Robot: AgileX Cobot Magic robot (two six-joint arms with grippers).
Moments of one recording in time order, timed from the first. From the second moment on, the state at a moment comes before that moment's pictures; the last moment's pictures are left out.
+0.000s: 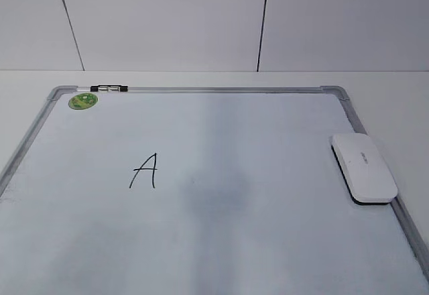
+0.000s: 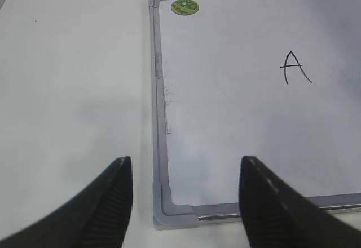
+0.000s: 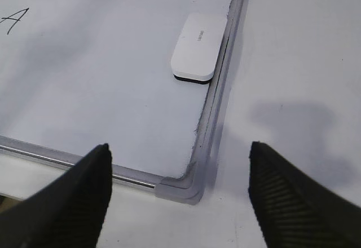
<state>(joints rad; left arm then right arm) -0.01 0.01 -0.51 -0.12 1.10 0.05 0.20 -0.02 -0.50 0.01 1.14 -0.11</state>
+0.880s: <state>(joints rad) -0.01 0.01 -0.51 -0.13 1.10 0.05 0.19 -0.02 -0.50 0.01 1.15 -0.11</state>
